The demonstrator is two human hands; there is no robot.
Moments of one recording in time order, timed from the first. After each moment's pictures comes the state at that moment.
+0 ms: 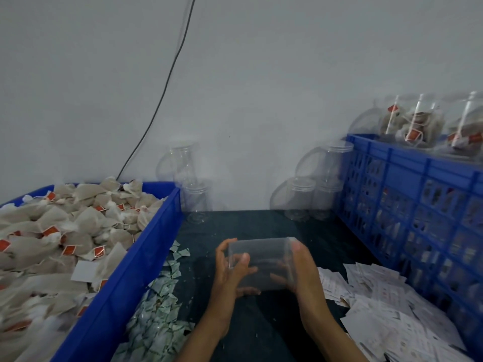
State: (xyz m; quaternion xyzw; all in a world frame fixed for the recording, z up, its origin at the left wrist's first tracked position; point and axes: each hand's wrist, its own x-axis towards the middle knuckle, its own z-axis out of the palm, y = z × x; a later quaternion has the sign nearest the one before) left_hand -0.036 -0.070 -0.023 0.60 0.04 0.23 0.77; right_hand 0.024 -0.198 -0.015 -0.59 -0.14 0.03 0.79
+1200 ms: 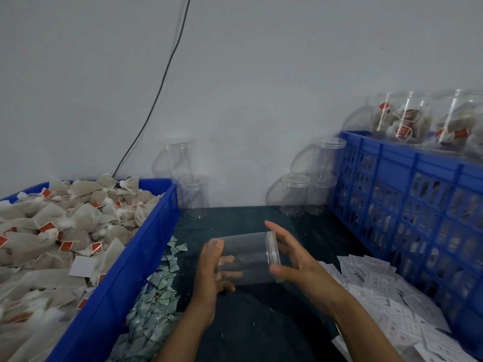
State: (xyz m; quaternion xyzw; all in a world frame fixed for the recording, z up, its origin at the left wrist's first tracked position) left_hand -0.045 -0.053 -0.015 0.60 0.13 0.23 0.75; right_hand 0.022 -0.233 0.009 -0.65 -0.37 0.17 0.64
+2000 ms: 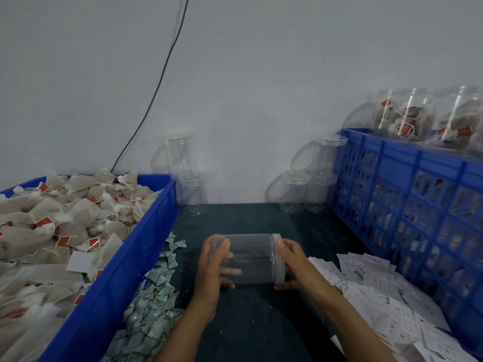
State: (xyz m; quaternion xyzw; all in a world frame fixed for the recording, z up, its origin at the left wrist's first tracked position) left_hand -0.041 -0.053 -0.020 0.63 0.13 0.24 0.73; right_hand 0.022 -0.223 0.004 -0.69 -0.21 0.21 0.66
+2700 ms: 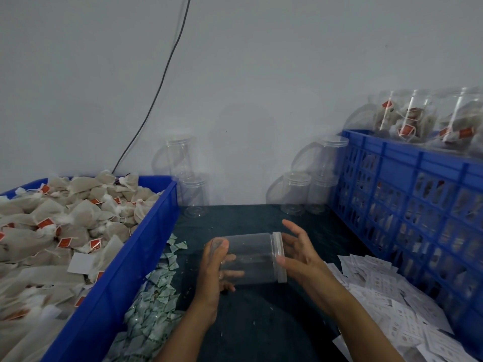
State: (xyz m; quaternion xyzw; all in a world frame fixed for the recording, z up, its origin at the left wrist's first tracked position) left_hand -0.041 -0.052 -0.021 0.63 0.14 0.21 0.74; right_hand 0.032 -0.231 0.000 -0.63 -0.29 0.17 0.70
